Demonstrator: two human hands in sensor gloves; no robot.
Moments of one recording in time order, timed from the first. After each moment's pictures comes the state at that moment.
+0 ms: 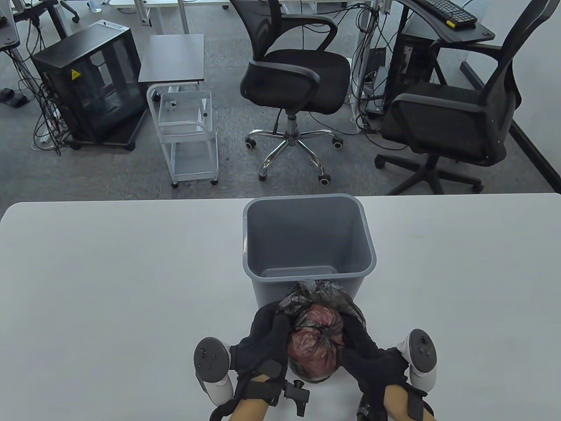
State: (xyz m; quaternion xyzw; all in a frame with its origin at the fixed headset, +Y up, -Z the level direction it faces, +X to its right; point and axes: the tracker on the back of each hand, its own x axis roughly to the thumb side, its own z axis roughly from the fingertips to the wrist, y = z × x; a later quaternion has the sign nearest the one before) left_hand -0.100 -0.708 -0.260 0.08 -0.09 0.71 0.69; right_hand 0.166 -0.722 -0.254 0.28 0.09 0.66 0.70
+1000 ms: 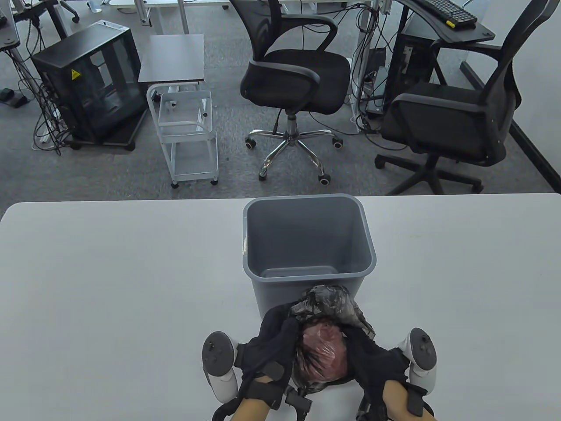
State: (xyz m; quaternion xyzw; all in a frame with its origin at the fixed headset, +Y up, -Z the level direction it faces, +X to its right) left_hand -0.094 -0.708 -0.260 0.06 -0.10 0.71 0.69; right_hand 0.164 -0.731 -0.252 0.24 0.13 0.64 0.72
